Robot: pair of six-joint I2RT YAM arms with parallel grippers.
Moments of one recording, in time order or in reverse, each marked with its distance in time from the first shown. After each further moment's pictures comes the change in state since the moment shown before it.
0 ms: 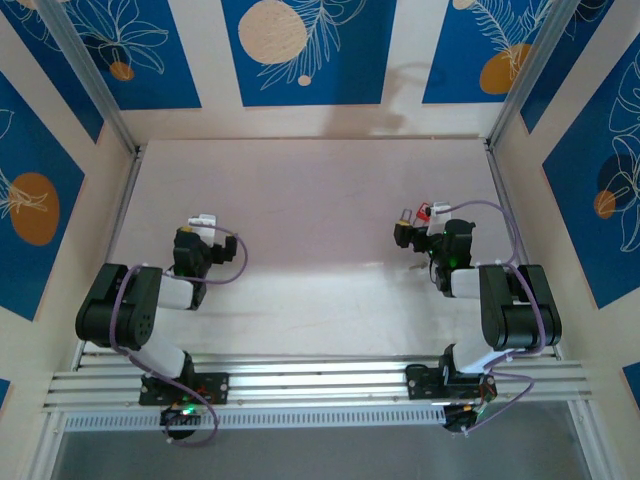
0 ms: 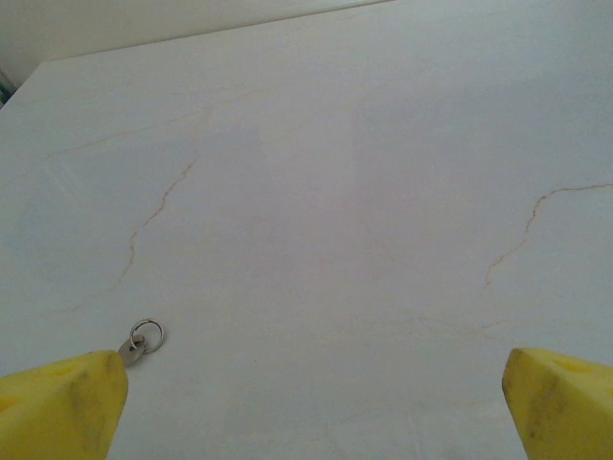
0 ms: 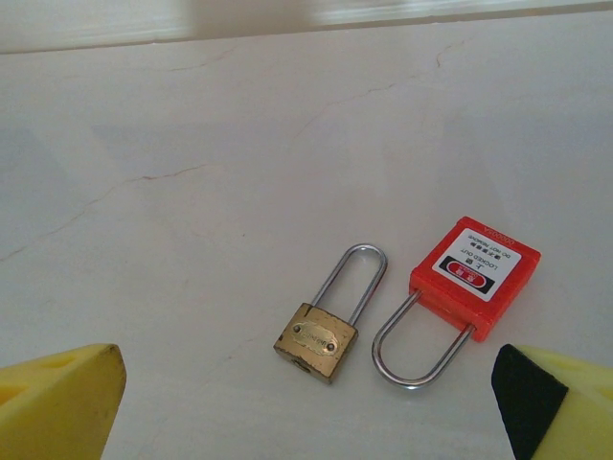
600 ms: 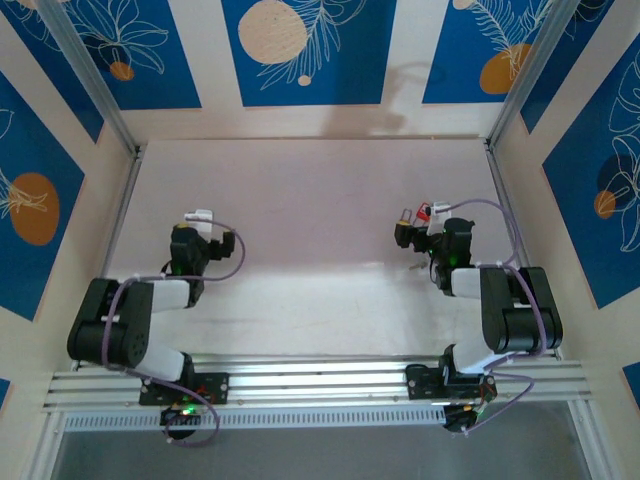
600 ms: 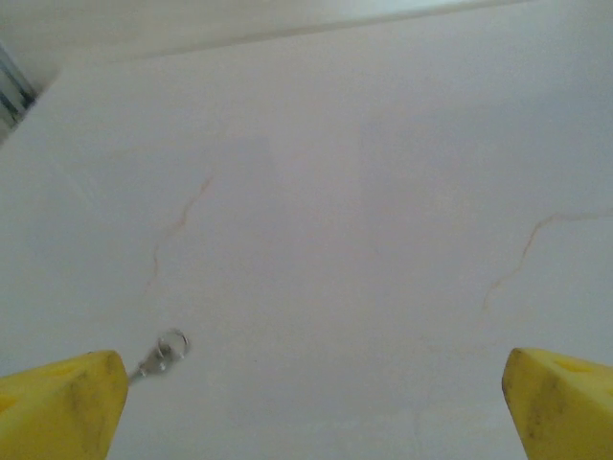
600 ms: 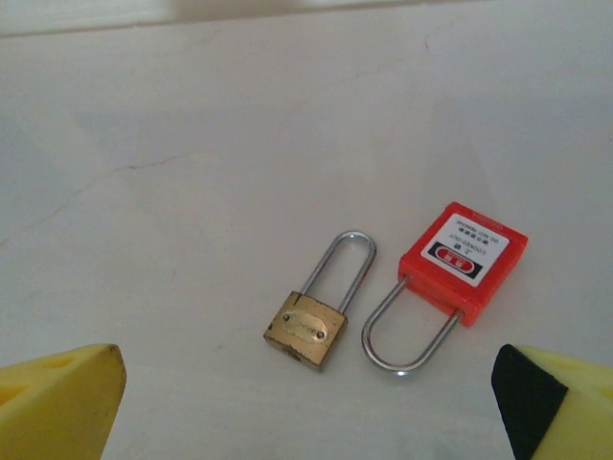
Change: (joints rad) left arm 0.000 -0.163 0.054 -0.211 -0.017 -0.019; right arm 0.021 -0.042 0.034 -0.118 0.045 0.000
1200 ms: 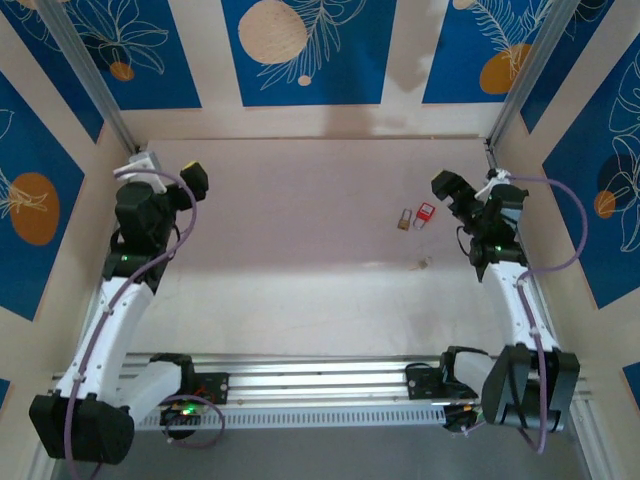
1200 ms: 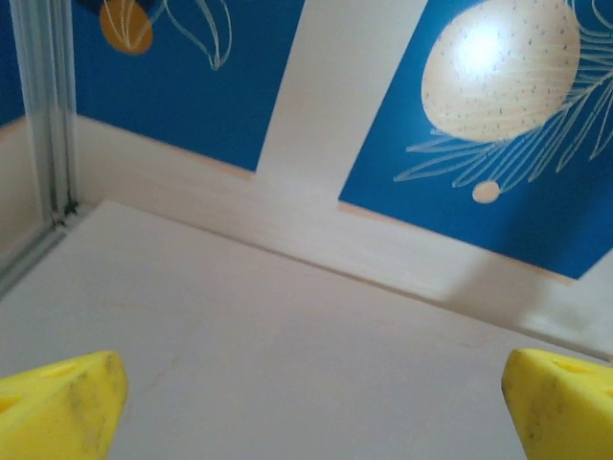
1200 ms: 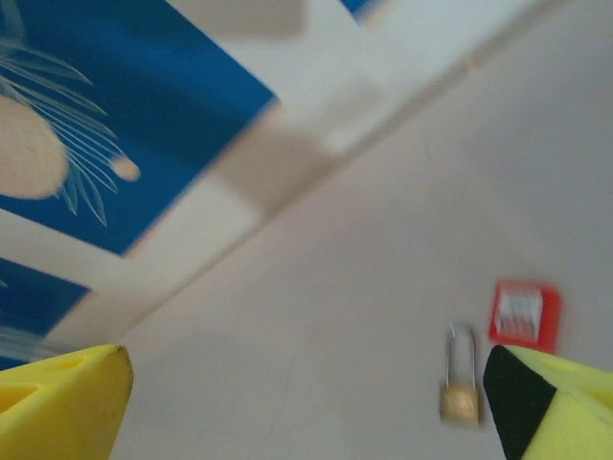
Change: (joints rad) left arm 0.009 -0.454 0.483 -0.750 -0.008 -0.466; right arm -0.169 -0.355 0.303 -0.598 -0.175 0.666
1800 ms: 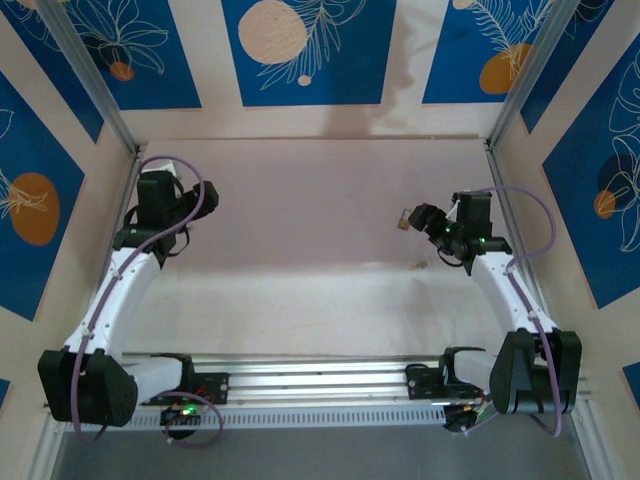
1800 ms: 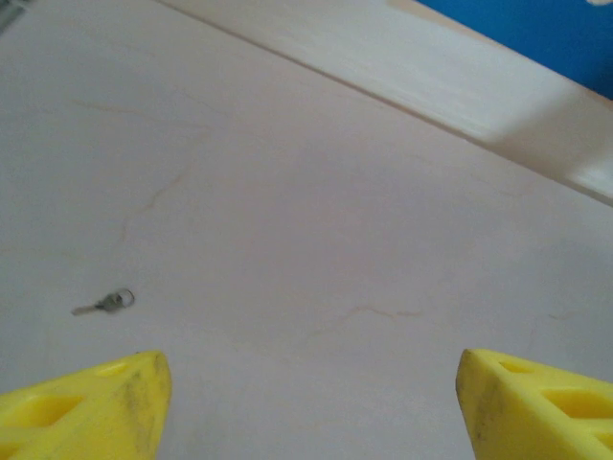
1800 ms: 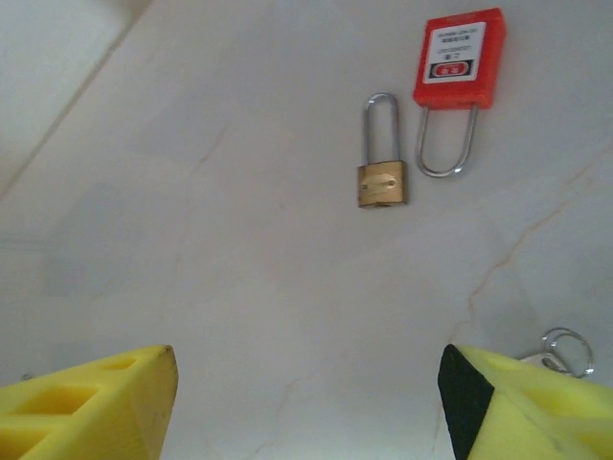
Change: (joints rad) left arm 0.004 0.204 0.134 -0.326 0.109 -0.067; right arm 0.150 0.076 0.065 -0.394 0.112 -0.079
